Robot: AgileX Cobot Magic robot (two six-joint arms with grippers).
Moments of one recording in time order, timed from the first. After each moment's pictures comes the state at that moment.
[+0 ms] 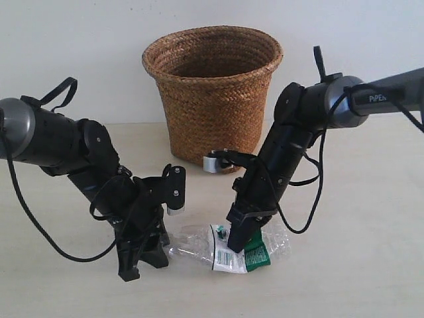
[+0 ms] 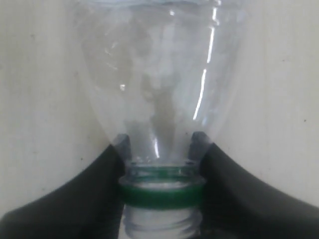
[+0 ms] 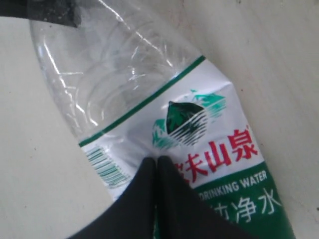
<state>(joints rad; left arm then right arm) -0.44 2.04 -1.18 -0.50 0.66 1.48 0.42 2.28 -1.60 0.56 1.20 -0.89</state>
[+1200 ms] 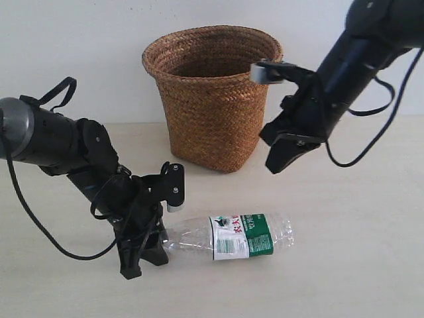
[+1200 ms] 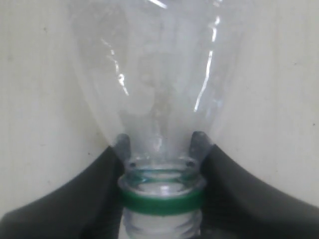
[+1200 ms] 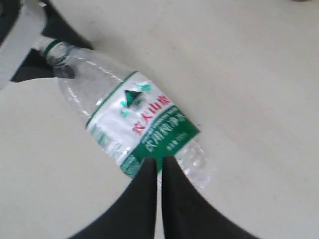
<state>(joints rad) -0.44 2.04 -1.18 -0.50 0.65 1.44 0.29 1.90 -1.54 0.50 1.14 -0.65</state>
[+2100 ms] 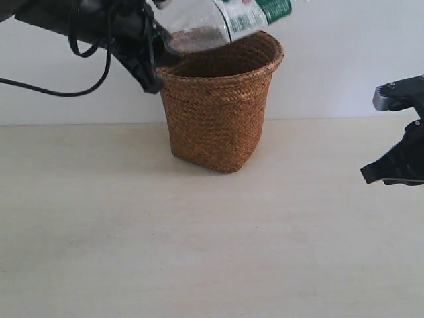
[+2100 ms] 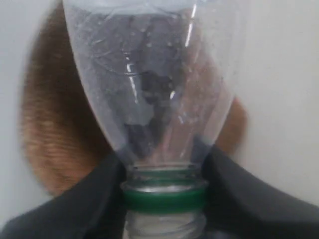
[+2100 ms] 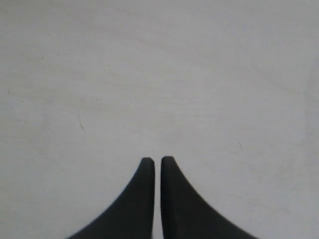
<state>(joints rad) -0.43 1.75 -1.52 -0.46 0.46 1.26 0.07 1.50 -0.89 0.26 0.48 -0.50</state>
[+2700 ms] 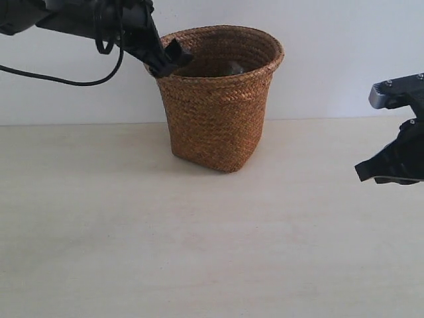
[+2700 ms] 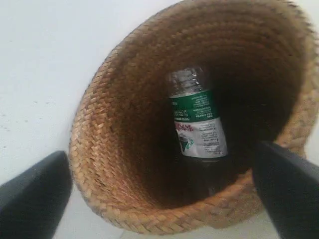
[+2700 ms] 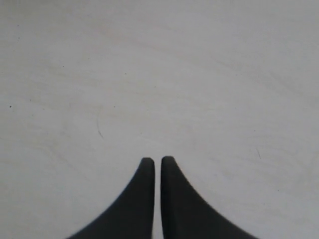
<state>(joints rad) -0.41 1.82 -1.57 -0.46 0.33 1.10 0.07 1.50 -0.89 0.36 0.48 -0.56</state>
